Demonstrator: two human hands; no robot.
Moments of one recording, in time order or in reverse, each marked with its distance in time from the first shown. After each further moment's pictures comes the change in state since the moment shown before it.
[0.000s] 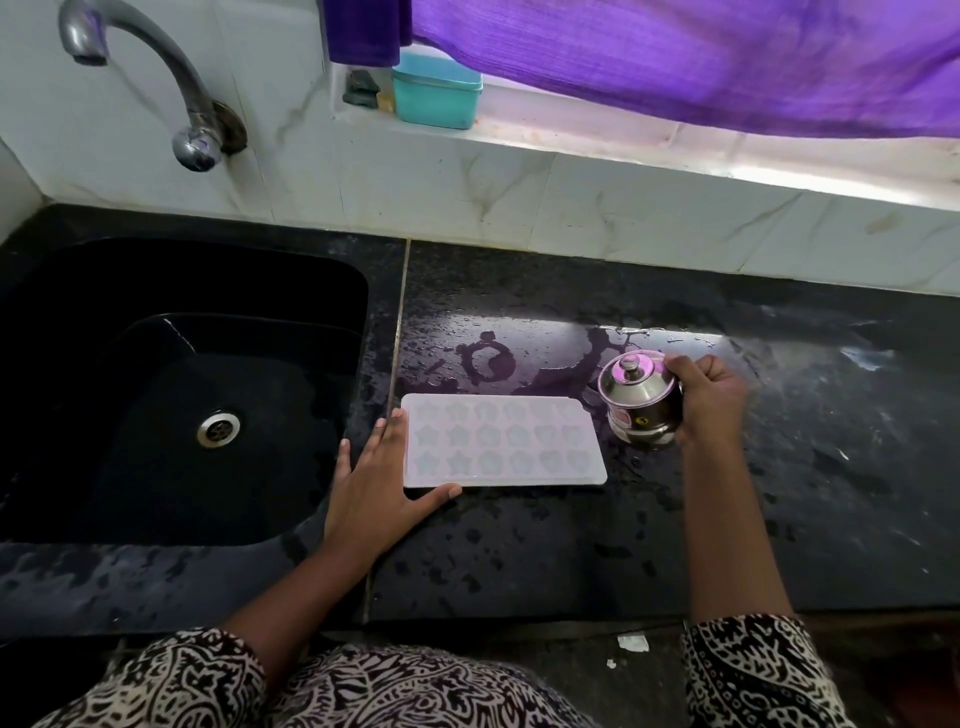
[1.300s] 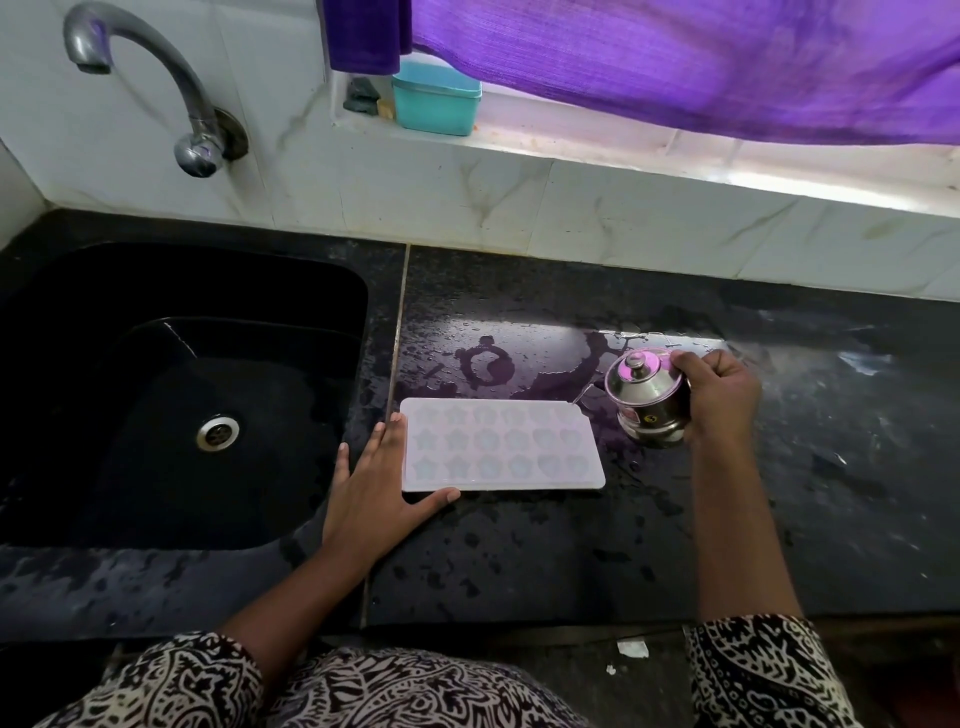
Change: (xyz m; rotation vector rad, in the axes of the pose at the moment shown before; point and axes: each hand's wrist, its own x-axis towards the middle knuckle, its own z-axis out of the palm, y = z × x) left_hand 0.000 -0.001 0.001 0.004 -0.019 -0.004; right_hand -0.001 -0.017 -0.001 -0.071 0.014 -0.066
